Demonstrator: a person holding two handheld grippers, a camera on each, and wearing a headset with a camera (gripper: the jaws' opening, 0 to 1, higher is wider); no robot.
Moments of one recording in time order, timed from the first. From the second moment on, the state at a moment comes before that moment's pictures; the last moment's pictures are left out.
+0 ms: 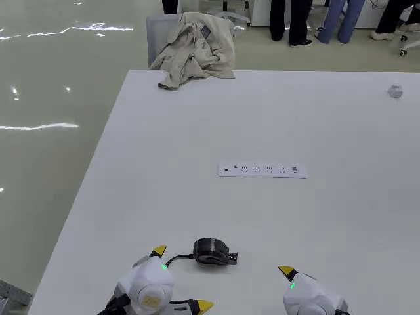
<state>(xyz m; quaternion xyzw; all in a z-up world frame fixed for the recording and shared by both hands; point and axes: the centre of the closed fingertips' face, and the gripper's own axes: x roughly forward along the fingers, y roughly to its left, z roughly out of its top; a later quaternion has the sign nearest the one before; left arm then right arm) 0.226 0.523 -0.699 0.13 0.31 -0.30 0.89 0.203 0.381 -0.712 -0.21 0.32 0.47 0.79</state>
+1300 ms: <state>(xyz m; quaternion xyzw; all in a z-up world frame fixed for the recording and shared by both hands) 0.275 0.502 -0.734 0.21 0.32 -0.41 0.83 0.245 0.408 -0.745 -0.26 0.31 0.52 0.75</state>
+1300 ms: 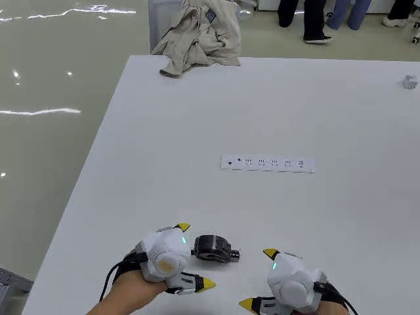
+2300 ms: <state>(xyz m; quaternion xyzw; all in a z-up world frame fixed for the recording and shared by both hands) 0.281 0.492 -0.763 0.28 0.32 -0.49 0.75 0.266 0.413 -0.785 -0.31 0.31 0.56 0.70</state>
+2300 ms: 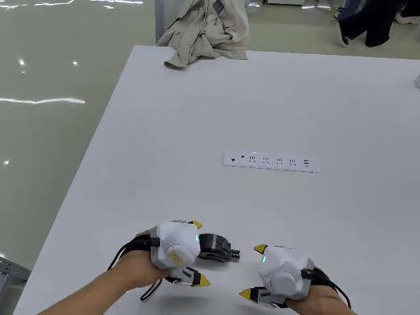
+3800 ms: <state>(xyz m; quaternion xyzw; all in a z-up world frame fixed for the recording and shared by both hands) 0.300 0.486 -0.790 0.31 0.32 -0.54 0.71 0.299 0.432 -0.820 -0.34 0.31 0.63 0.63</state>
